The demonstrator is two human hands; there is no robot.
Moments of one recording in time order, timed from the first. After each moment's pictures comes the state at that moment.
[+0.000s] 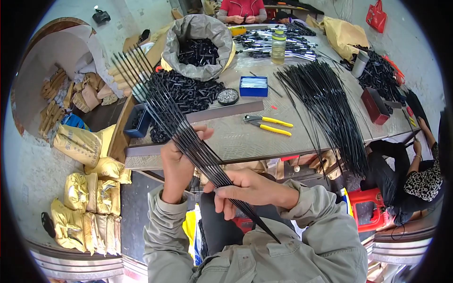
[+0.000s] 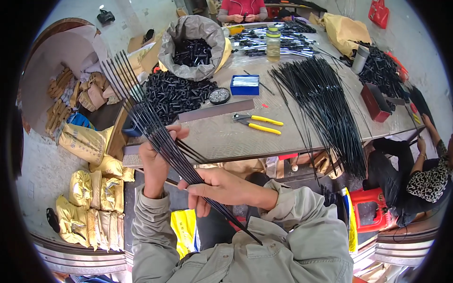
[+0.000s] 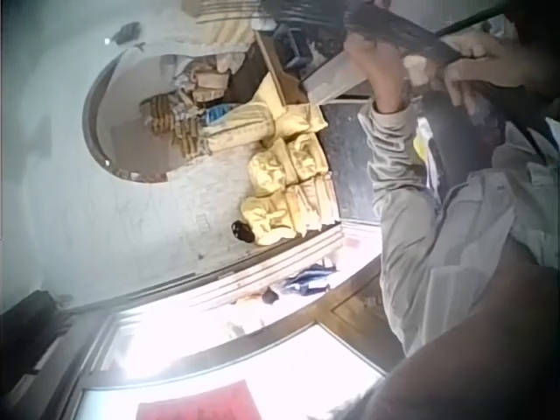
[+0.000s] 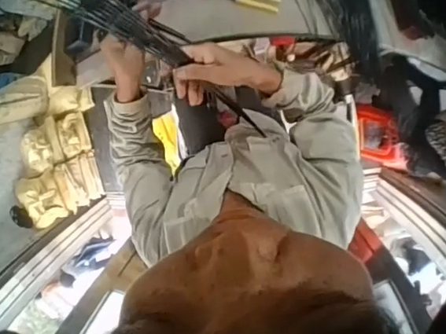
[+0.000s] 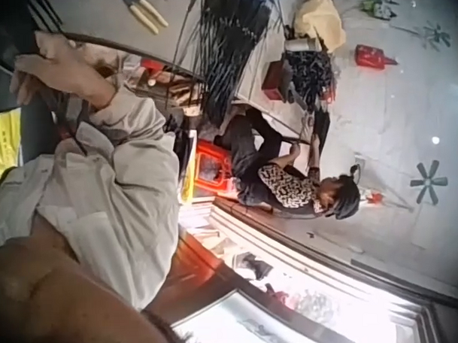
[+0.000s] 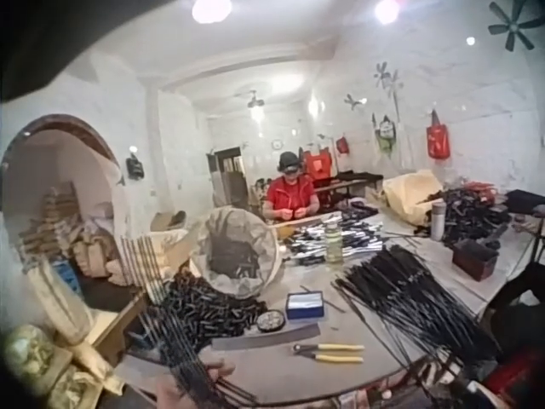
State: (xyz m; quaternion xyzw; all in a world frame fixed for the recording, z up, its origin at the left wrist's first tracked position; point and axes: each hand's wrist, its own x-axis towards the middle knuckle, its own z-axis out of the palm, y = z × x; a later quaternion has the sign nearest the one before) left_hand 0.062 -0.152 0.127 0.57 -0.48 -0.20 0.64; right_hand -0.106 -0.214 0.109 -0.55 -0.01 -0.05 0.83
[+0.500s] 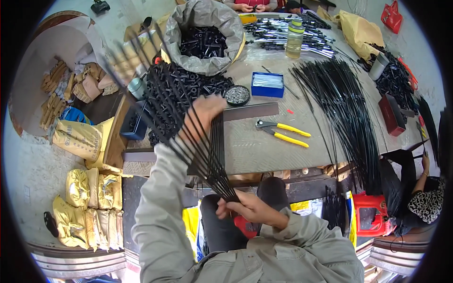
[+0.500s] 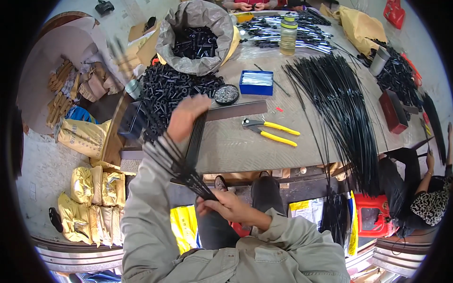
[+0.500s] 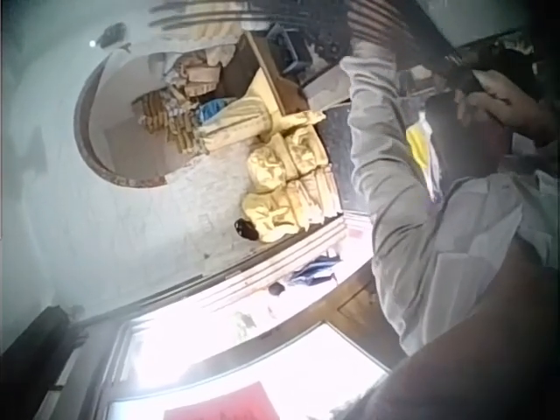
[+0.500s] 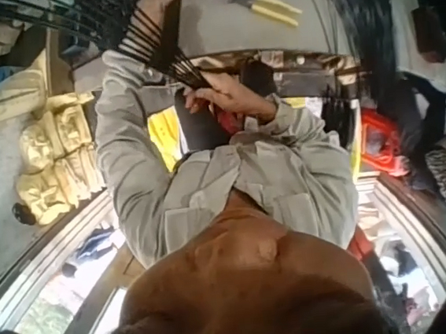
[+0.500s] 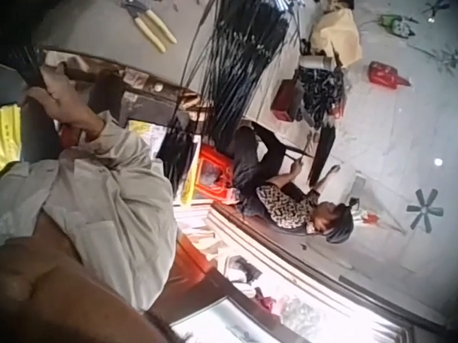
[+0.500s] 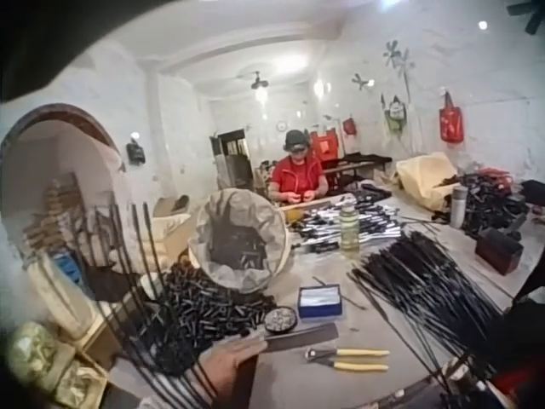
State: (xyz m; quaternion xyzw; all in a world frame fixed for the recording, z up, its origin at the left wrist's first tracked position) left_hand 0.194 -0.306 0.040 0.55 -0.80 0.13 0.20; right_hand -0.072 -0.221 0.004 -0.60 -0.02 -0.13 0.79
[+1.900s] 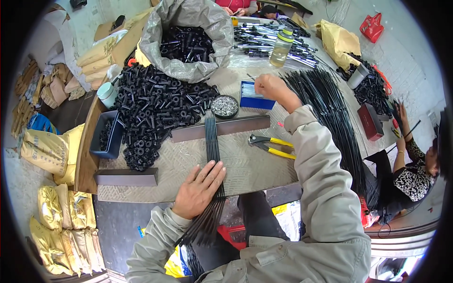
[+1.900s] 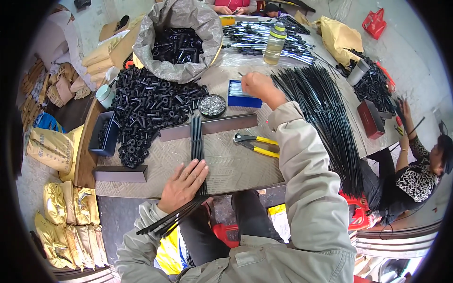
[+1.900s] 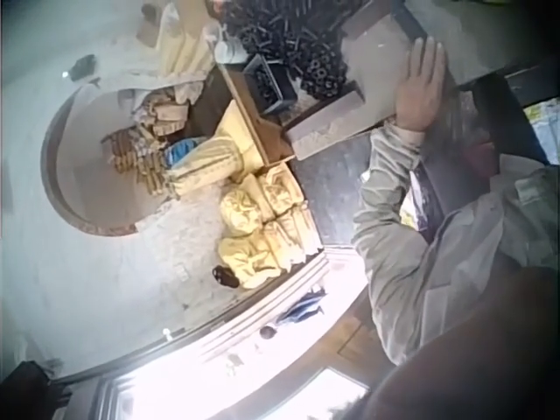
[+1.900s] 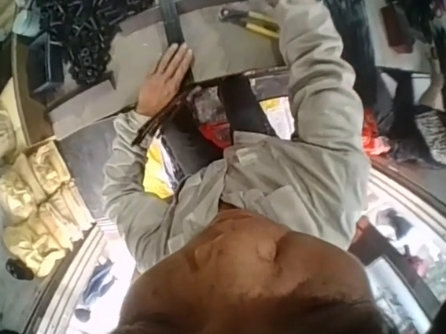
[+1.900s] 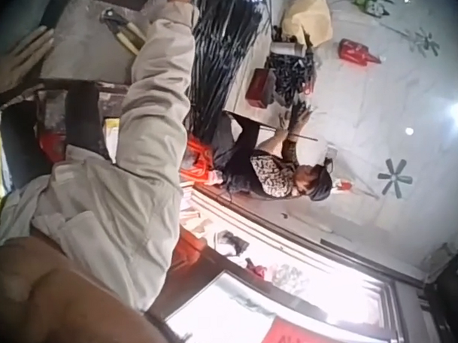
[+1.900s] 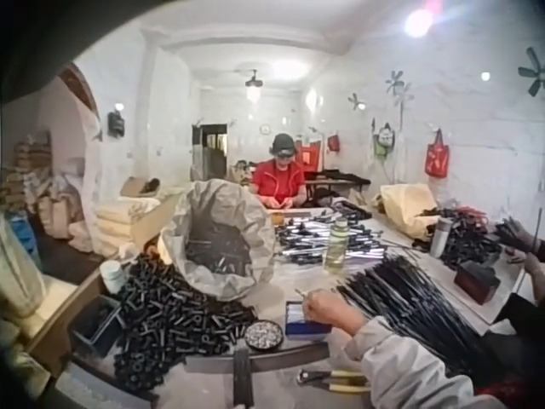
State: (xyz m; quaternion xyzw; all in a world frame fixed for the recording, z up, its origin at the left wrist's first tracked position) left_hand 0.152 -0.201 -0.002 0.55 -0.82 0.09 0.12; right_hand 0.004 -0.552 0.038 -0.94 0.31 -0.14 0.07
